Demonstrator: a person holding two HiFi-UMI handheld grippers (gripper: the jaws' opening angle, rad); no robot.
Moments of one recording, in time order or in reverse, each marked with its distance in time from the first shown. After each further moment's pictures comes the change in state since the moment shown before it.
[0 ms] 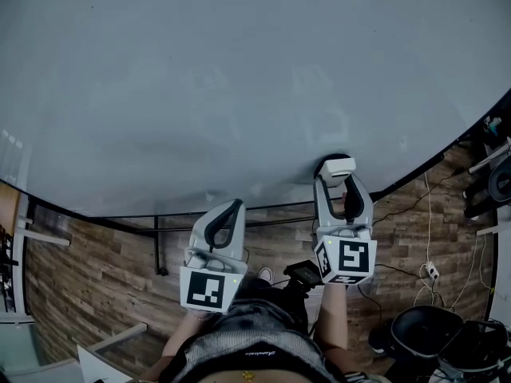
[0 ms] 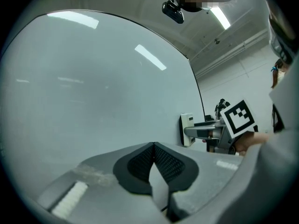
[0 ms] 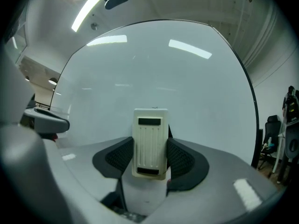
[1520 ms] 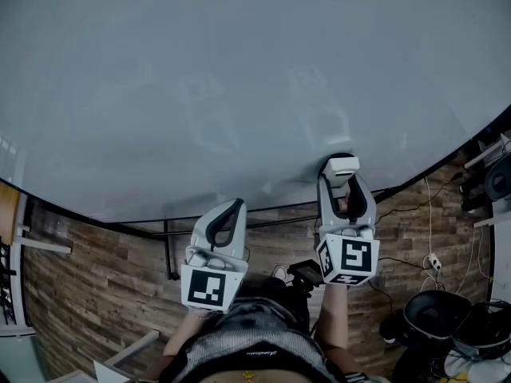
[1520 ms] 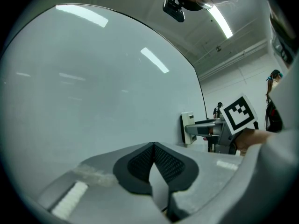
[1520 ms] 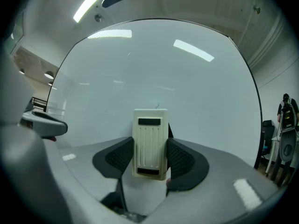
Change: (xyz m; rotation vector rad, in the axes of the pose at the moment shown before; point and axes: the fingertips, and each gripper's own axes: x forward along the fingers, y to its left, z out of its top) left arm -0.075 0.129 -0.014 -0.037 -0.015 -0.043; right arm 0.018 0.142 0.019 -0.027 0.027 -0.072
